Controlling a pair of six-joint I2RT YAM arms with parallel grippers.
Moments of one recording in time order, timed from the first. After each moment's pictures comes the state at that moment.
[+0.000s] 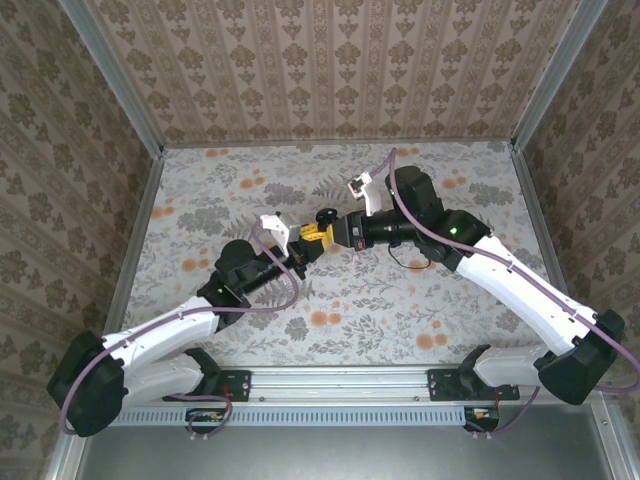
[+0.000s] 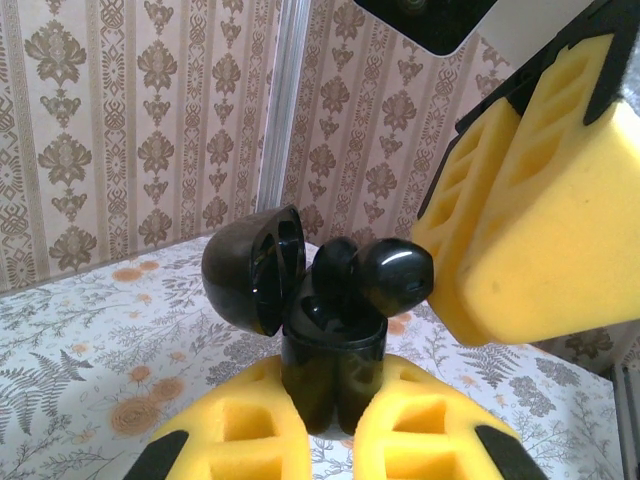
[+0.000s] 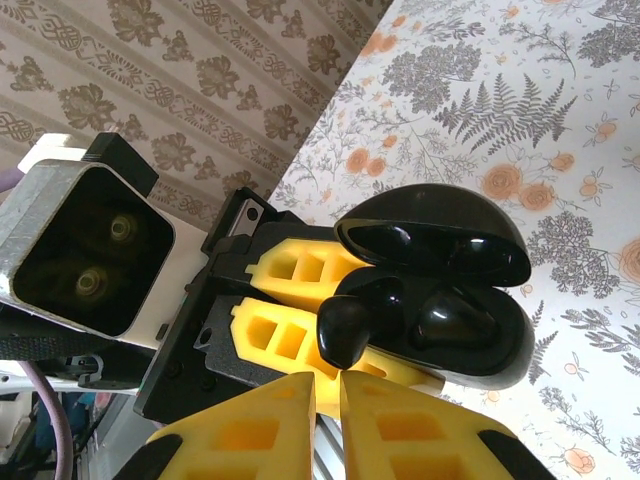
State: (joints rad) left arm -0.81 1.05 0.51 0.62 0.27 -0.21; right arm 0.66 1.27 1.29 -0.54 -0.49 0.53
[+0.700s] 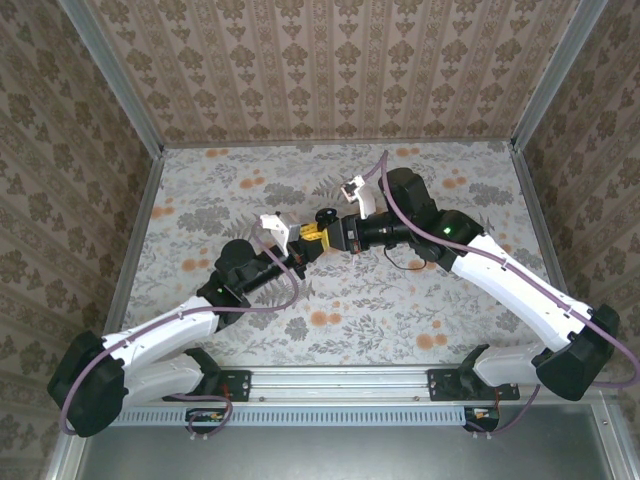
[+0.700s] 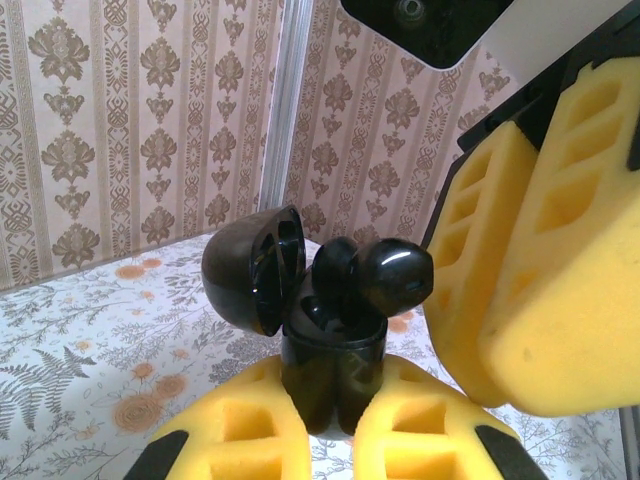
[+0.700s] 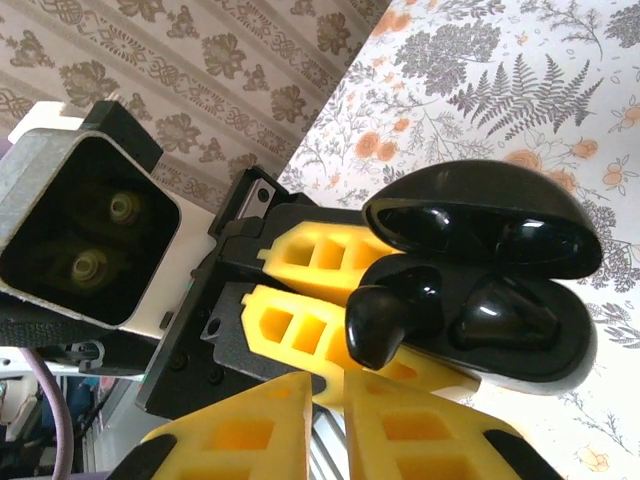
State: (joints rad) left arm -0.80 1.05 0.51 0.62 0.27 -0.21; right arm 0.69 1.30 1.29 -0.54 -0.50 0.52
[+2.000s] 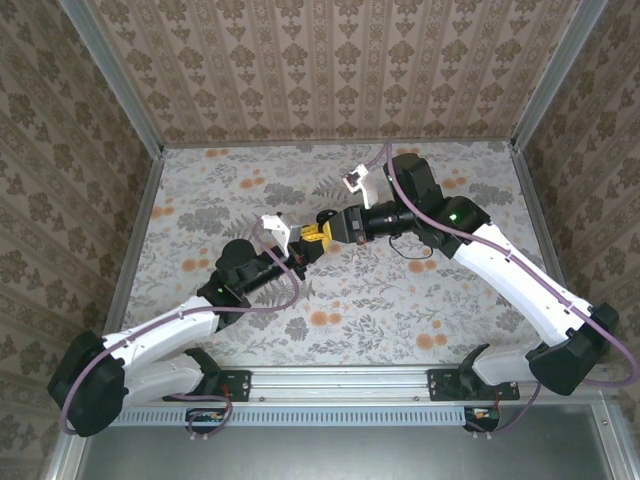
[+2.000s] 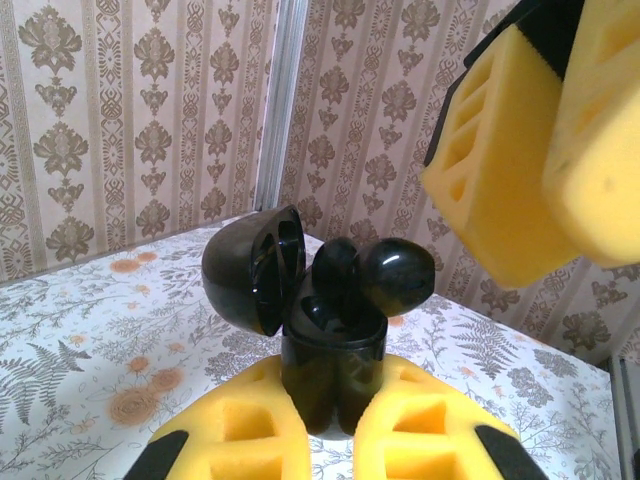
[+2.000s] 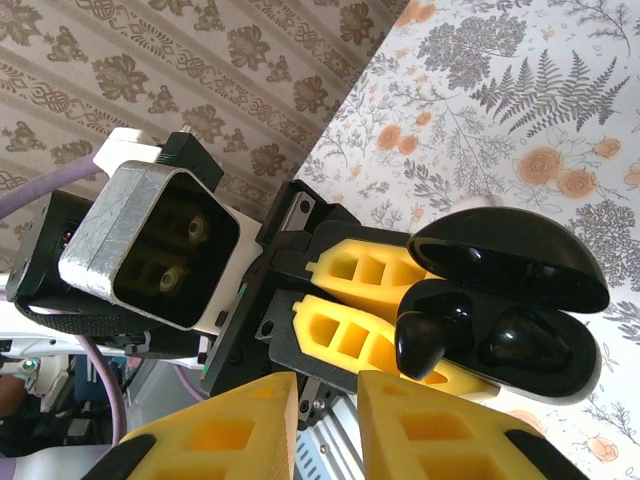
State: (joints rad) left arm -0.80 1.05 0.51 0.60 0.28 -0.21; right arm 0.63 1.34 1.41 -0.65 -0.60 0.48
